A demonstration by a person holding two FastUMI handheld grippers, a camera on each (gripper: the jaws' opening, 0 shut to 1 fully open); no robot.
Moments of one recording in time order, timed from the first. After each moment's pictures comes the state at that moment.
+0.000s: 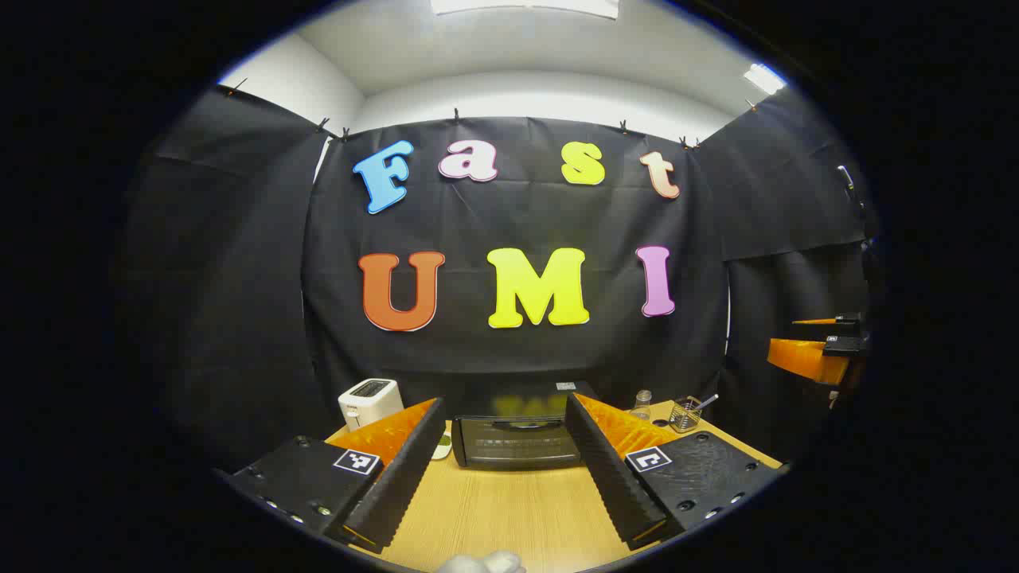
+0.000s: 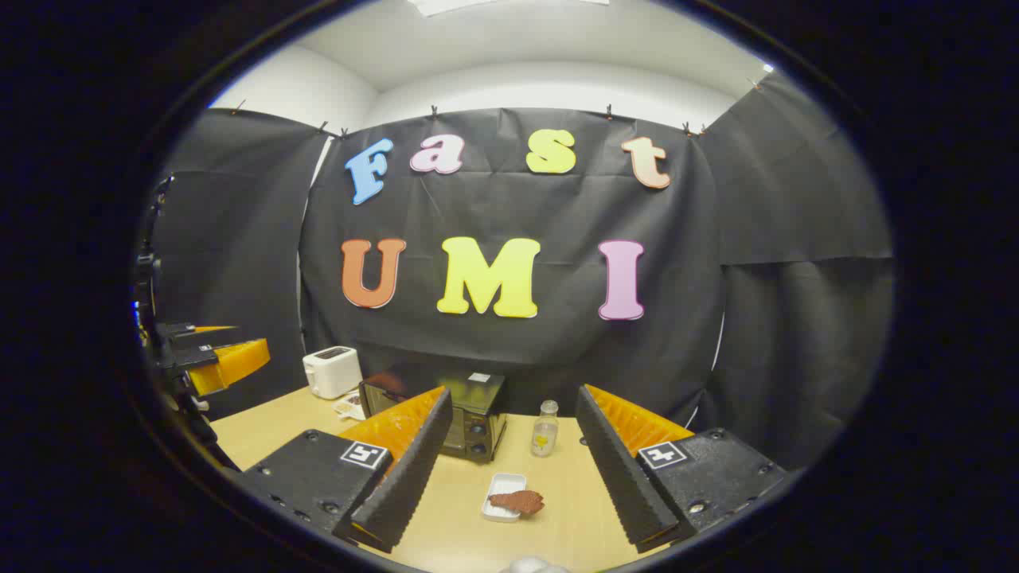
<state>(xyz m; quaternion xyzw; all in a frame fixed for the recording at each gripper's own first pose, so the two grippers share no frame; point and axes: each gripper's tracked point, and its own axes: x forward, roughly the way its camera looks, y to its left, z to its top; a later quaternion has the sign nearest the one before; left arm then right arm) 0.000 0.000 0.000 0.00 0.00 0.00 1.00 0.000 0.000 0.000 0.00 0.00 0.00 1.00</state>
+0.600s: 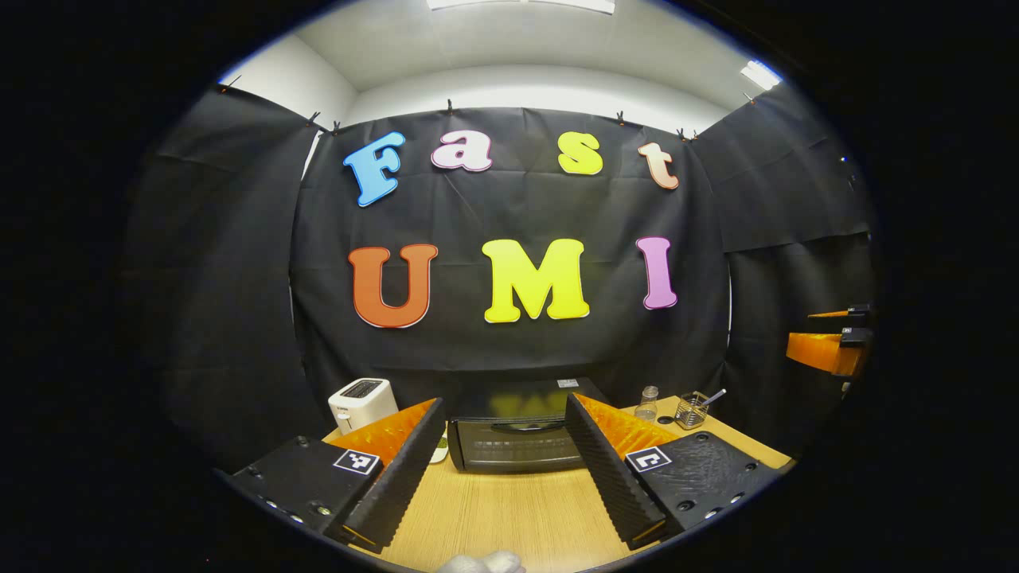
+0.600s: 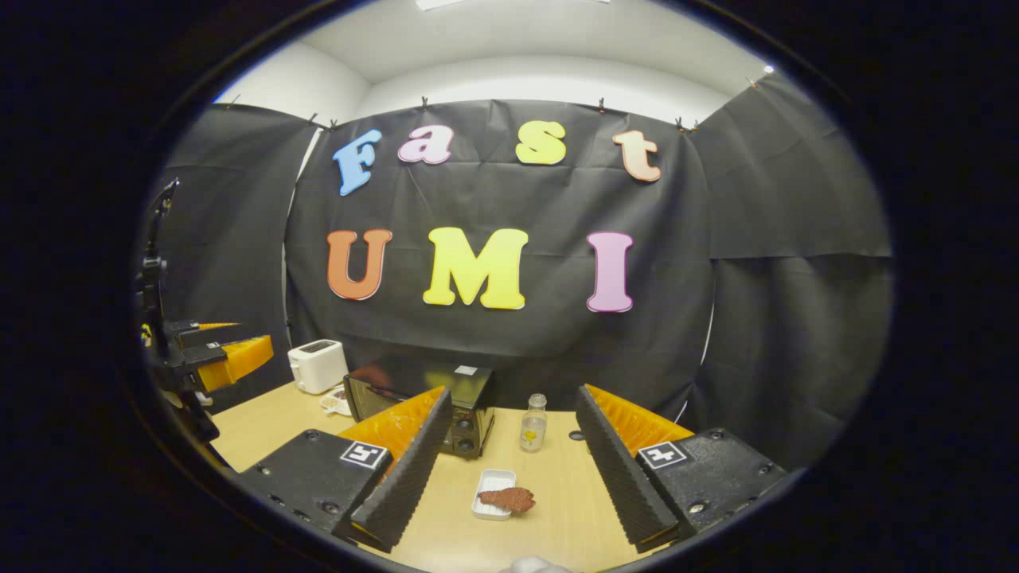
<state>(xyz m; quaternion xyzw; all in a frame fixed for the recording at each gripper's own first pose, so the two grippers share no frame) 0.043 0.001 -0.014 0.01 0.00 -0.01 1.00 0.014 -0.013 -0.009 0.00 0.02 -0.03 1.00</state>
